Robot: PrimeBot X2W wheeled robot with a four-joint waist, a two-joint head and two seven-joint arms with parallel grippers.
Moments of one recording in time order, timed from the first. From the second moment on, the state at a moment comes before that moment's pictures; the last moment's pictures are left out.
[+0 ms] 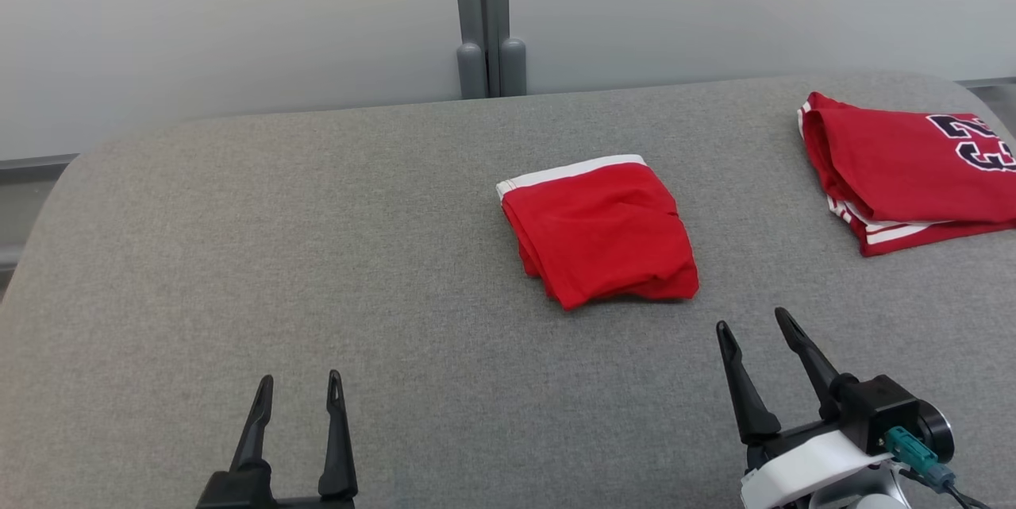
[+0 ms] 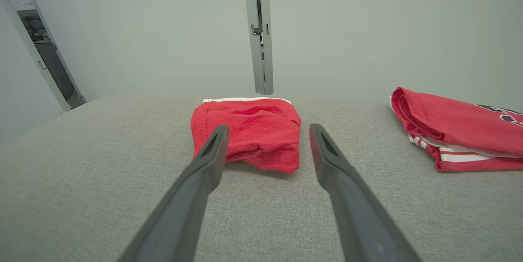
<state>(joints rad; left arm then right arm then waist) 0.16 0.05 -0.17 0.05 -0.16 0.10 -0.26 0.04 -0.11 0.14 0.13 0.16 0.13 -0.26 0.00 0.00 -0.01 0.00</state>
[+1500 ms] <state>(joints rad) -0.03 0.05 -0.33 0.03 -0.17 0.09 -0.26 -0.51 -0.56 0.39 0.36 1.17 0.13 0.06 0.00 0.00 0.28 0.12</state>
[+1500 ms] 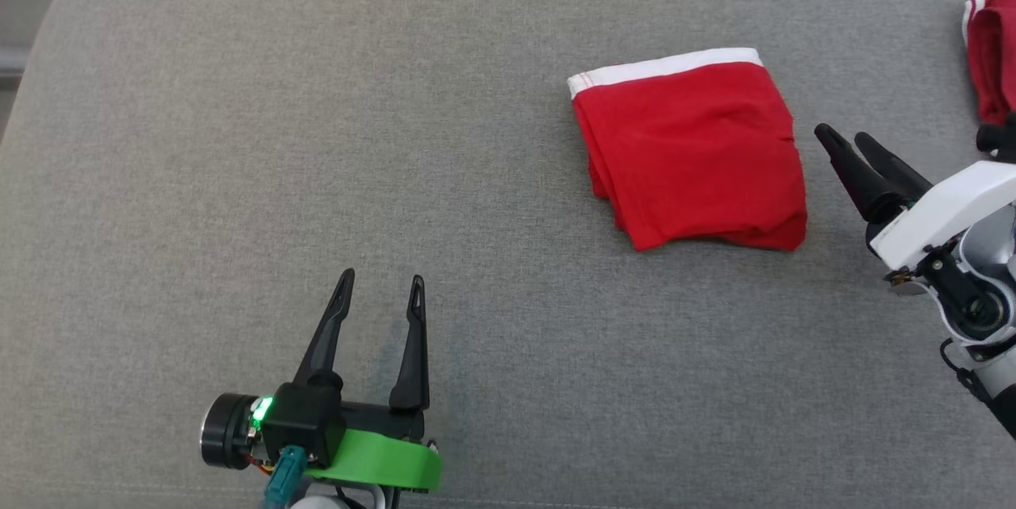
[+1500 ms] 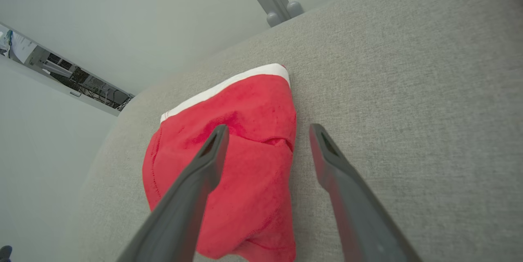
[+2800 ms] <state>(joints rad) -0.12 0.05 -0.30 0.01 -0.08 0.05 -0.26 -0.65 -0.96 0.48 0.32 1.22 0.13 -0.08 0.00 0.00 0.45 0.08</state>
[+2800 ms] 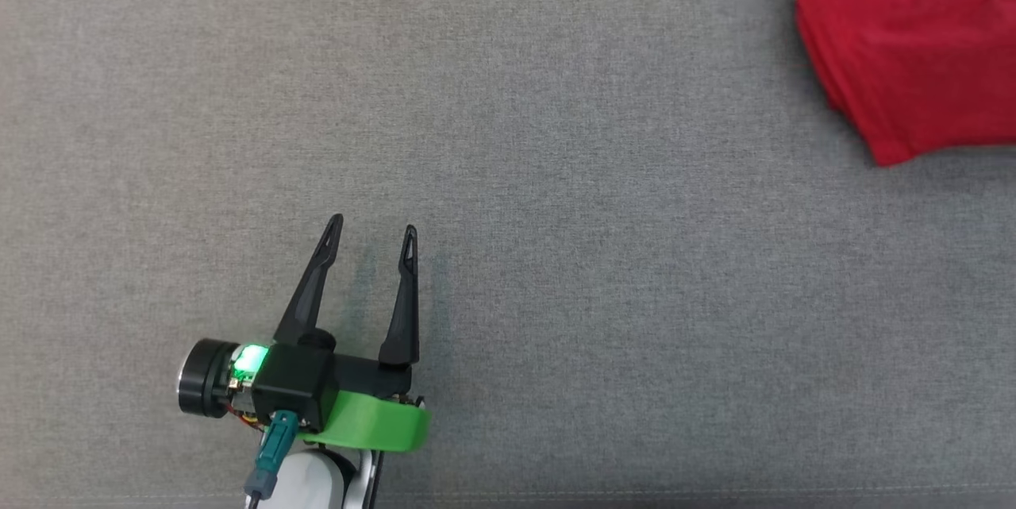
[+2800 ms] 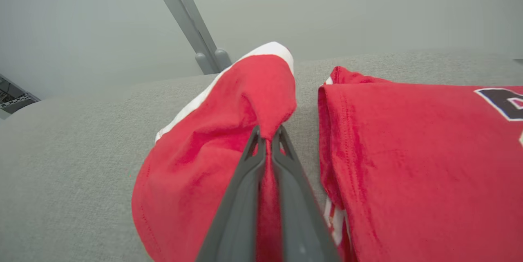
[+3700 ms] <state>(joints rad) -0.15 0.07 -0.27 -0.02 -0.01 -0.02 -0.26 -0.67 -1.05 0.28 0.58 1.09 0.13 -0.23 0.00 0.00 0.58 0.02</state>
